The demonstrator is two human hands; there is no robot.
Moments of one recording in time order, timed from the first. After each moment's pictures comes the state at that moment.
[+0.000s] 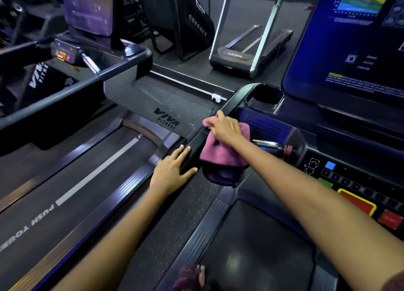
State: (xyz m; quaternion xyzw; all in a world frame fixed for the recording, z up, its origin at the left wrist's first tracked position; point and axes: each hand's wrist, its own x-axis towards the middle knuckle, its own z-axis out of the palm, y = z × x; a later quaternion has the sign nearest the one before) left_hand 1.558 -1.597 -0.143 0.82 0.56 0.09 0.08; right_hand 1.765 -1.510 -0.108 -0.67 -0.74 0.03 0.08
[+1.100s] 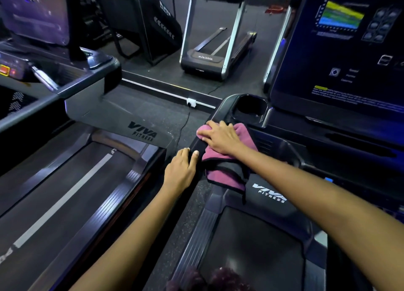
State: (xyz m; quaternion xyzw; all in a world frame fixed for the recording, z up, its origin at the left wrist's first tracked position) left_hand 1.621 -1.507 -0.140 0.76 0.57 0.18 0.24; right_hand 1.792 -1.472 -0.107 -0.66 -0.75 -0.02 0.00
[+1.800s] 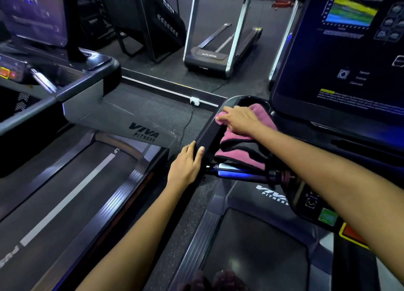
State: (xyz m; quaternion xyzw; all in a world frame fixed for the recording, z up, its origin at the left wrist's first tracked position) left_hand 1.652 -1.480 -0.142 0.76 0.56 0.19 0.27; right_hand 1.874 -1.417 -0.083 -0.63 -0.77 -0.09 -0.06
